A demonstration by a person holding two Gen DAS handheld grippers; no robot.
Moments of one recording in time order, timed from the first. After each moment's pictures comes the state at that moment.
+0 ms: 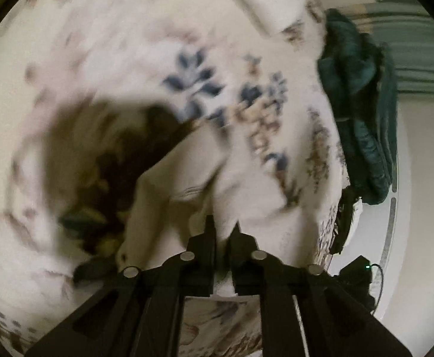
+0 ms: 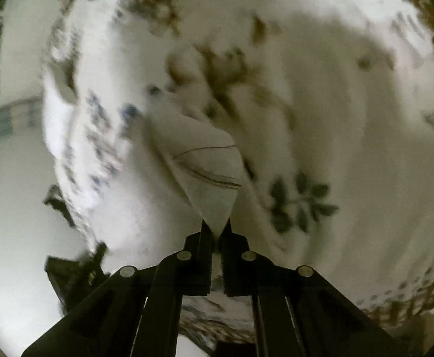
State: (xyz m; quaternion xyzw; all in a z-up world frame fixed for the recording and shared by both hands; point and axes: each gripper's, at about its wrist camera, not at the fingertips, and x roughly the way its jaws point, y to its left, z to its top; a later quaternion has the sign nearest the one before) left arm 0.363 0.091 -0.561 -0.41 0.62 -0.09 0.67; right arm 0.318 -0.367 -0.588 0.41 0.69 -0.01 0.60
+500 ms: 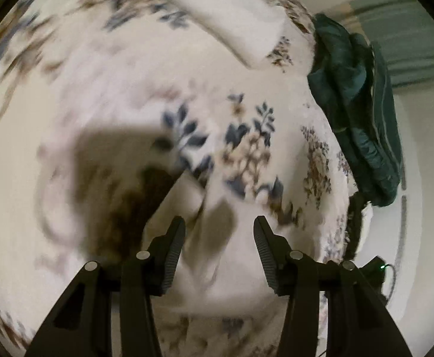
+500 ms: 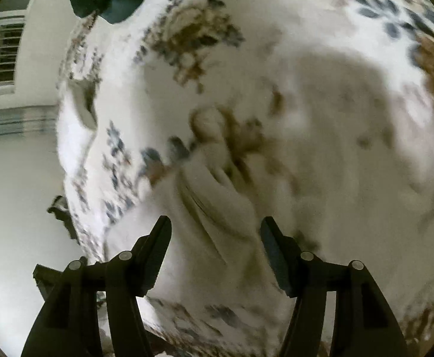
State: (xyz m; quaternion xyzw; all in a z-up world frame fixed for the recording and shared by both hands) left arm 0.401 0.094 -0.506 -0.34 0.59 -0.09 0.73; right arm 0.355 -0.400 -0.557 0.41 0.62 0.00 0.67
